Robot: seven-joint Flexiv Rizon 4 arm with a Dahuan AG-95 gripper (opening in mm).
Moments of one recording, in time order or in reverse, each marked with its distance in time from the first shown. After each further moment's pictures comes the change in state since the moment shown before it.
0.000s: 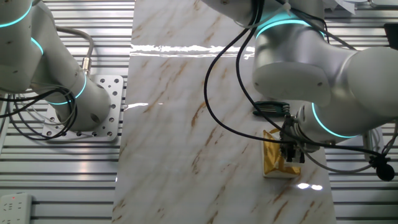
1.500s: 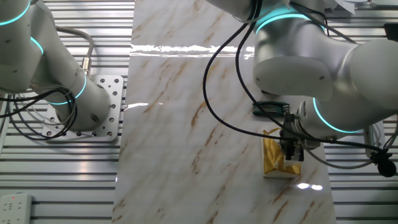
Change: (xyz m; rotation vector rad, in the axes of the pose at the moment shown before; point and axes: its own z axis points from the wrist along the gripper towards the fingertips) arm 0.005 0.002 -0.010 0.010 0.011 0.008
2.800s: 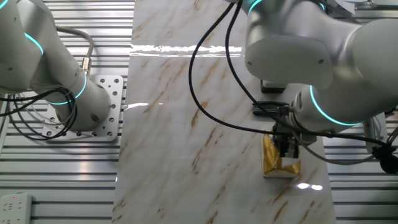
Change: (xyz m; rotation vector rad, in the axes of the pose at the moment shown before) arm 0.032 -0.003 -0.042 -0.002 0.020 -0.019
